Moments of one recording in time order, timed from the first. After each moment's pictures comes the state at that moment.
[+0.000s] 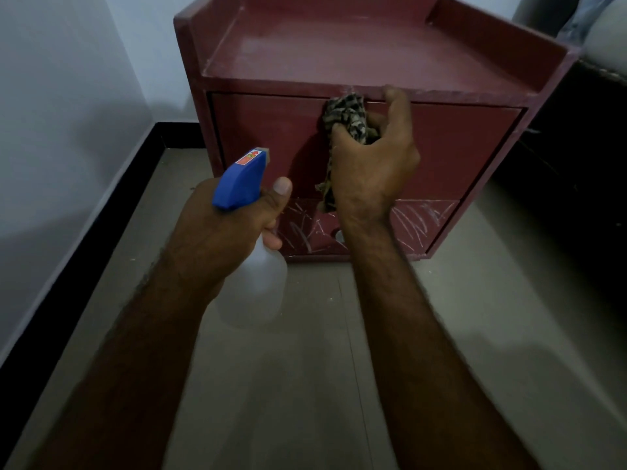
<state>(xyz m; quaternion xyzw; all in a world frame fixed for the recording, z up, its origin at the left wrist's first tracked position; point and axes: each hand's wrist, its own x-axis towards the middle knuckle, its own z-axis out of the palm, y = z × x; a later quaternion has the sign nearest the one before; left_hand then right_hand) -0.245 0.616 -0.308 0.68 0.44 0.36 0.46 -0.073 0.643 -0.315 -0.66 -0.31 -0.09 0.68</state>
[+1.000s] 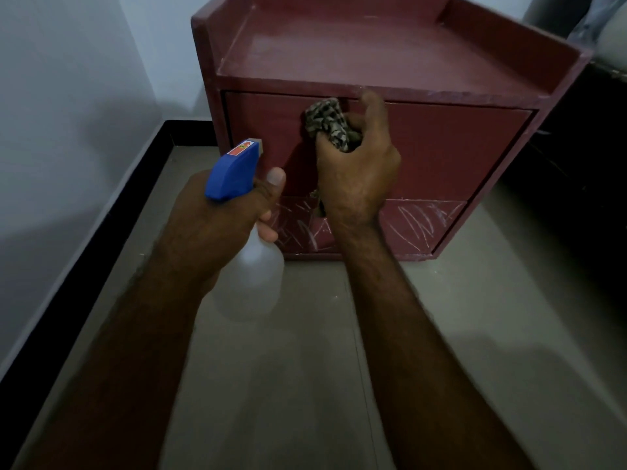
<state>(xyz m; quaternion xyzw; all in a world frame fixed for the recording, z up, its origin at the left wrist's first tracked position) -0.263 0.624 -0.309 0.66 0.42 0.41 0.47 -0.095 0.649 -0.329 -0.66 -0.36 -0.11 0.65</state>
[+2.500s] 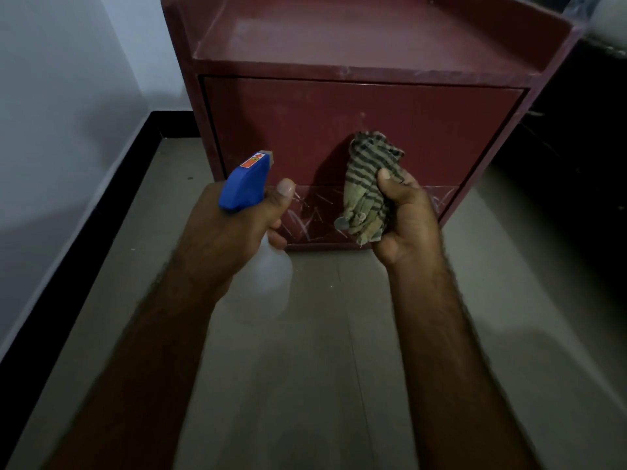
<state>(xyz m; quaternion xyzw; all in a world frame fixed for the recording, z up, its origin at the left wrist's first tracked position) -0.237 0.607 -0.323 0.67 0.43 0.36 0.49 -0.021 0.584 -0.379 -0.43 -0.11 0.47 0.77</state>
